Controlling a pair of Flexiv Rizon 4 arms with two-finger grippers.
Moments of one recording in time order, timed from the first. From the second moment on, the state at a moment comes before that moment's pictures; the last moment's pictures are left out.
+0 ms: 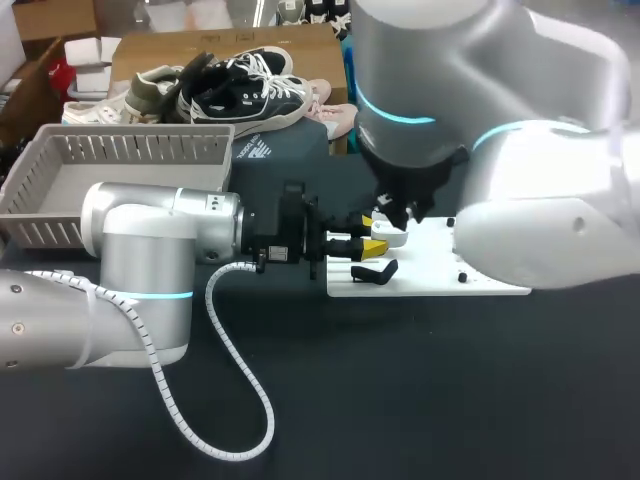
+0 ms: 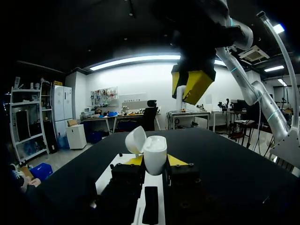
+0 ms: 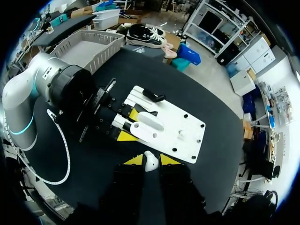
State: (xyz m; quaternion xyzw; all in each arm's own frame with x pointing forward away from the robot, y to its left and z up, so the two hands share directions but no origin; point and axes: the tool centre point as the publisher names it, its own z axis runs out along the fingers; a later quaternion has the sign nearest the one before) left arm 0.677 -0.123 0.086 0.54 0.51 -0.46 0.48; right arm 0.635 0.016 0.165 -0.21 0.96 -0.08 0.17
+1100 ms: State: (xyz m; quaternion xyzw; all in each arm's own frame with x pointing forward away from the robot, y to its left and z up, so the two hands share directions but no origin) left arm 0.677 -0.123 0.086 0.54 0.51 -0.46 0.48; right arm 0.651 0.005 0.162 0.04 0.98 -0.10 0.14
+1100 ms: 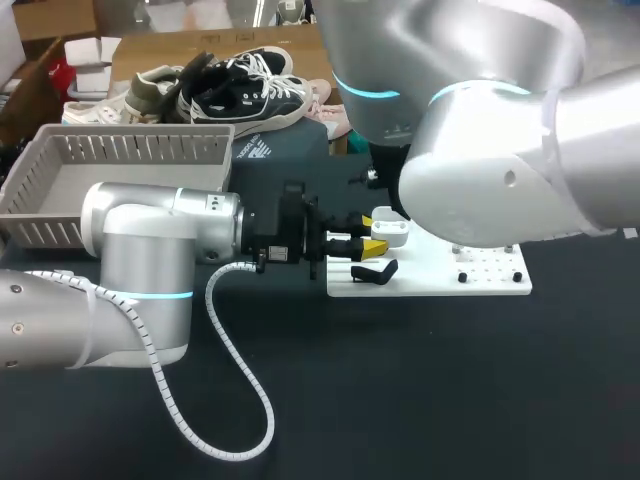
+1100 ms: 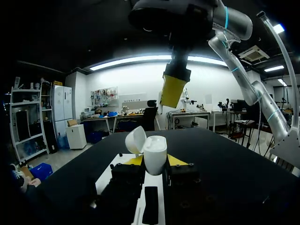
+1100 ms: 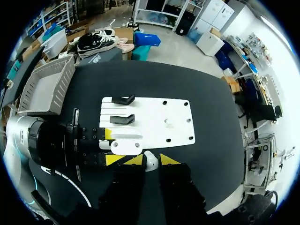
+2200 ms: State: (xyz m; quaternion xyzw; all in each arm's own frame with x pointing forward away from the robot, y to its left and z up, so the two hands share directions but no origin) left arm 0.677 -0.123 0.086 0.54 0.51 -0.46 0.48; right arm 0.659 0.005 0.172 0.26 0.96 -0.12 0.06
